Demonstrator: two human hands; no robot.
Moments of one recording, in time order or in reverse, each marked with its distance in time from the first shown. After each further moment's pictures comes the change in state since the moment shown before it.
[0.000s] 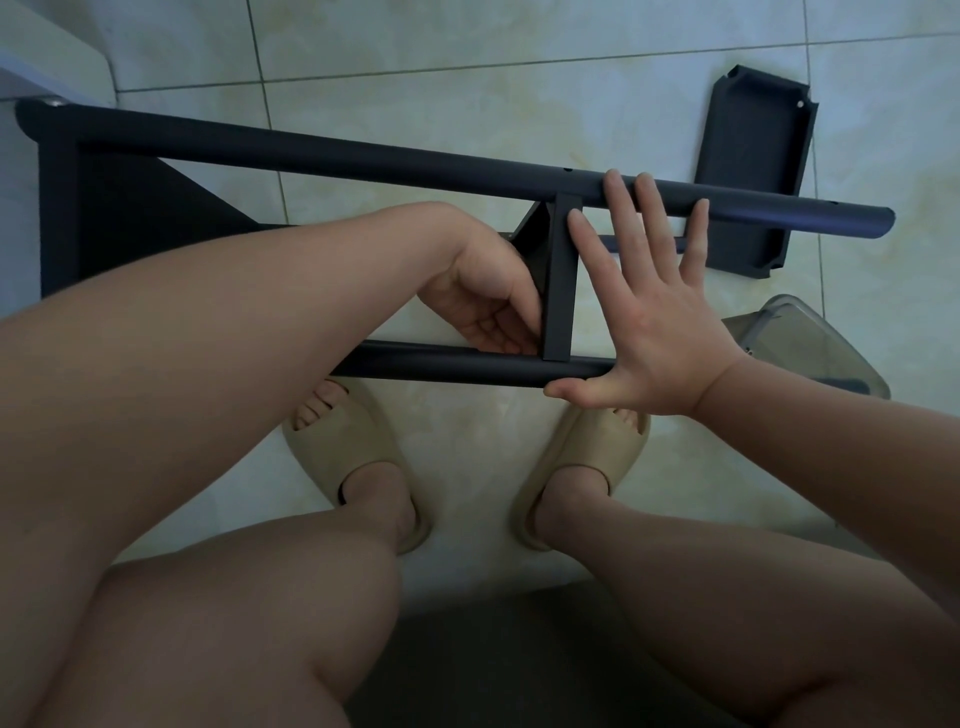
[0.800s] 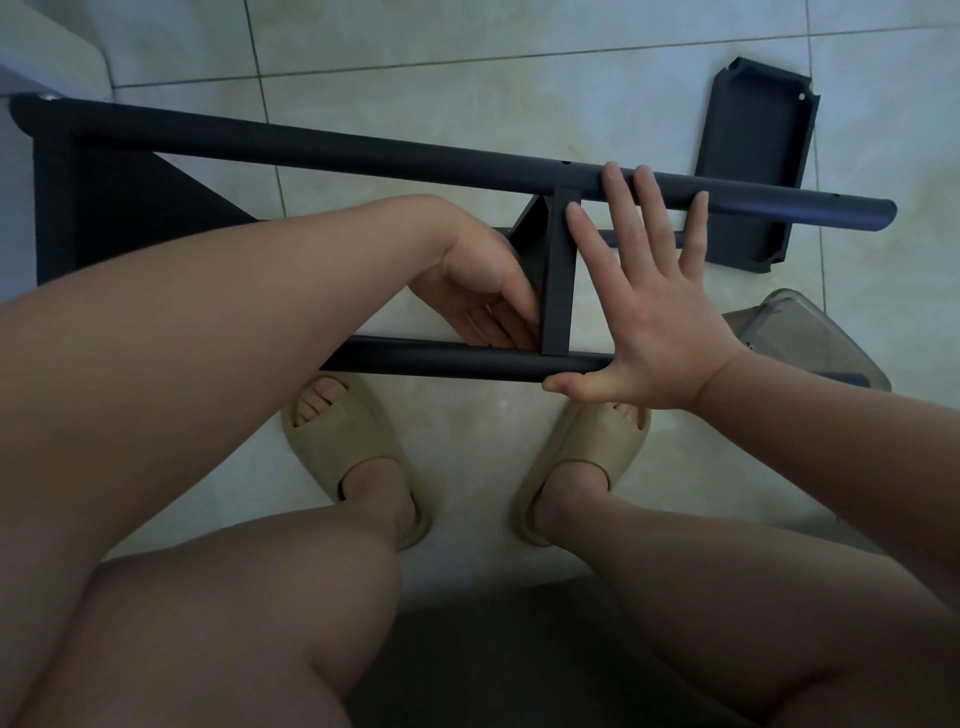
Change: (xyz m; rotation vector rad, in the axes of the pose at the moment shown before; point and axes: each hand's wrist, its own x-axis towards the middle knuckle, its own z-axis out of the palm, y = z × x) left_hand -0.005 -0.002 -0.005 0.113 -0.032 0.008; right_hand 0.000 0.002 0.002 -0.007 0.009 -0.001
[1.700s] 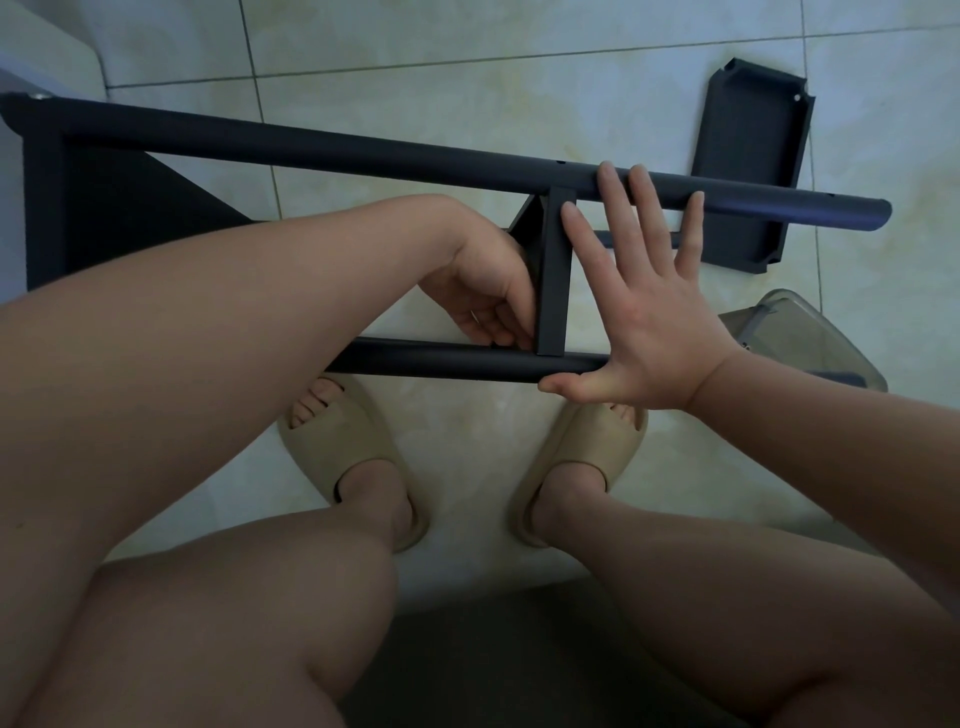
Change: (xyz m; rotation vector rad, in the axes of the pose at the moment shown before) left_hand 0.008 0.006 0.001 0.078 0.033 -0.009; right_hand 0.000 -0.001 -0.002 0.003 -0.006 0.005
